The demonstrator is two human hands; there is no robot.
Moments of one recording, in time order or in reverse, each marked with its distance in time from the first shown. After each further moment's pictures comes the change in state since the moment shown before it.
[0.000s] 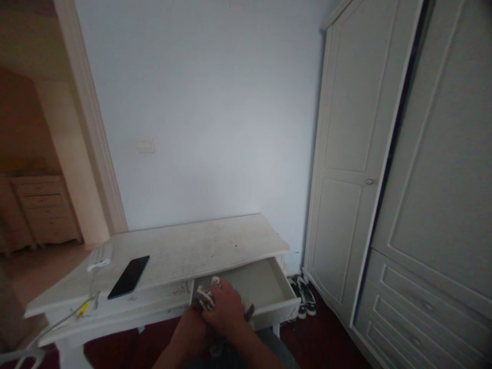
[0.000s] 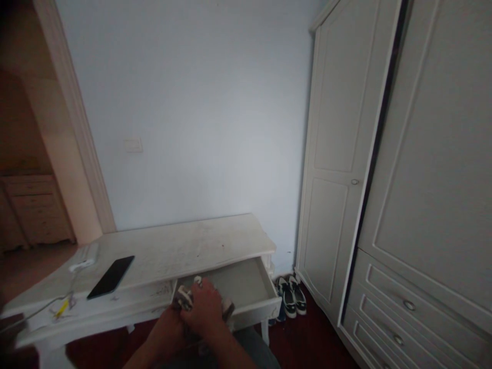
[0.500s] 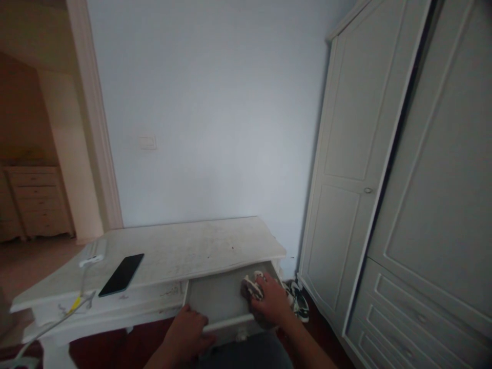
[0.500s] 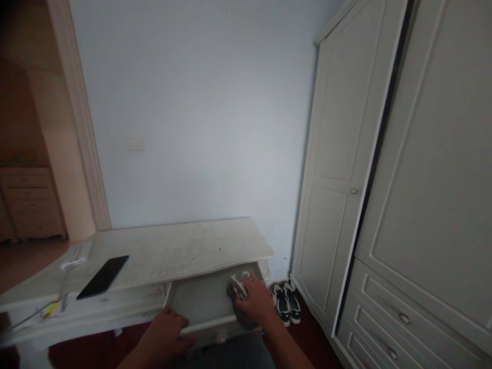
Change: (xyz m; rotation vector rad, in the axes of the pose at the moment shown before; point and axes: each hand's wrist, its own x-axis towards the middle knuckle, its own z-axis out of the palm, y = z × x) left_hand -0.003 -0.002 0.006 0.056 0.003 -0.141; right_hand -0.028 0.146 -0.106 -0.212 0.027 0.104
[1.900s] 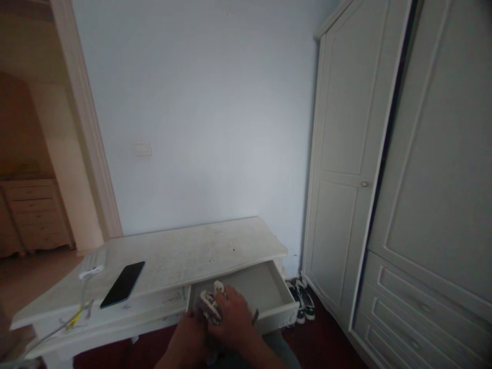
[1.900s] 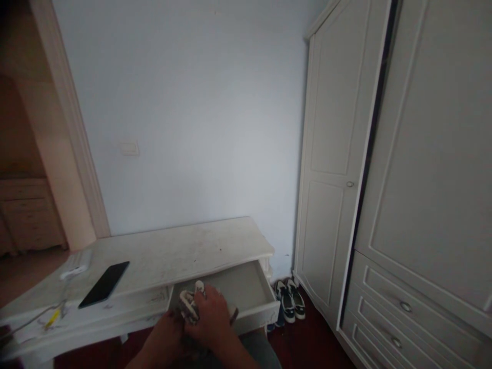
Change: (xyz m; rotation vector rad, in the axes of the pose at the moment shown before) left_hand 0.005 0.000 0.002 -0.044 0.021 0.111; right_hand -0.005 -0.134 0.068 0.199 0.039 -0.240
